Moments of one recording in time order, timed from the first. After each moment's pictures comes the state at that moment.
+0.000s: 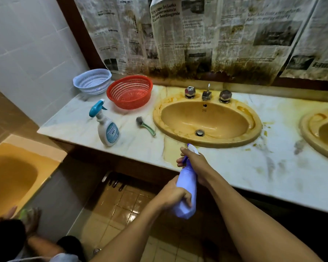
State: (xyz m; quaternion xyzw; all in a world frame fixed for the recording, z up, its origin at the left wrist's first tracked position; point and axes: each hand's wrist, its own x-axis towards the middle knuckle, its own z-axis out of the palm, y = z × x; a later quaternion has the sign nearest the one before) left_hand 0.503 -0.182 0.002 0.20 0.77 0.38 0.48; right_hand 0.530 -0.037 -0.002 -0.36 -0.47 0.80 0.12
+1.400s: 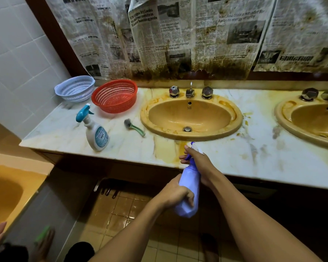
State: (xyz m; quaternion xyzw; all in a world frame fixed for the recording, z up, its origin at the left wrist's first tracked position) left_hand 0.524 -0.184 -0.001 0.28 0.74 0.34 0.50; right_hand 0.582 -0.042 -0.001 -0.41 -0.48 0.76 0.16
